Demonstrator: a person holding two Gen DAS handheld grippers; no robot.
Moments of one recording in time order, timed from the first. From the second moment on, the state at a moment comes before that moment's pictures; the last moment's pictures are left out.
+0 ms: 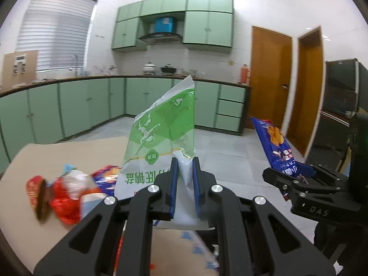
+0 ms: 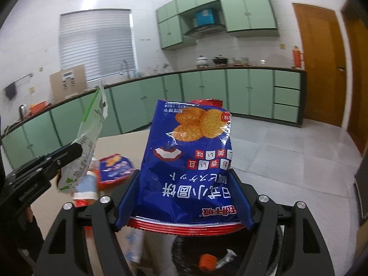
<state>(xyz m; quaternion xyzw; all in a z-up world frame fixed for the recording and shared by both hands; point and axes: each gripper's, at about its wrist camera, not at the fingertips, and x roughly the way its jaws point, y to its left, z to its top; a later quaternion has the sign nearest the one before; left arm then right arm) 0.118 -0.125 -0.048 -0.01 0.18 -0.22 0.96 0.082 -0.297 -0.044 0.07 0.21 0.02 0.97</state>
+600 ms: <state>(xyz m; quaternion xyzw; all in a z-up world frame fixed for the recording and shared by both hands) 0.162 -0.243 -0.118 -0.01 0.24 -0.31 0.92 0.088 -0.390 -0.098 0.11 0.26 -0.08 0.96</state>
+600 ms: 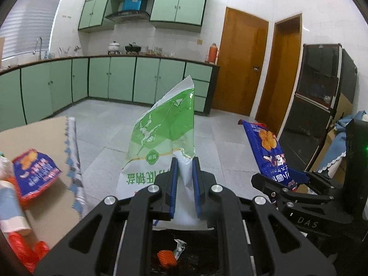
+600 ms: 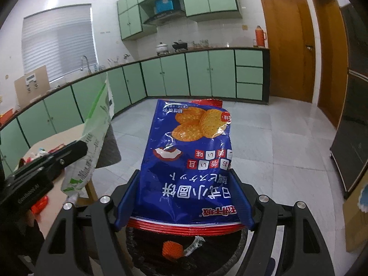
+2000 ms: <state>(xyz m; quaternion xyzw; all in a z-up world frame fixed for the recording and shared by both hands) 0.175 -0.200 -0.111 0.00 0.27 -0.26 0.93 0.109 -0.379 -0.110 0.09 0.28 -0.08 0.95</state>
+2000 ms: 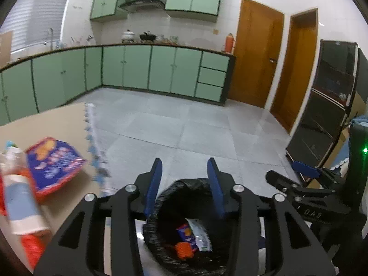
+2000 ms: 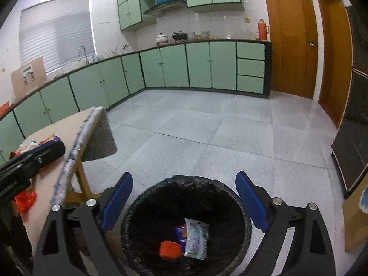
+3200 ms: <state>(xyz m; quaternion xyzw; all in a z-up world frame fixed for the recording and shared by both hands) 0.109 0.078 -0.112 -0.03 0.26 0.00 0.97 0.122 -0.089 -0.122 0.02 0.26 0.13 0.96</state>
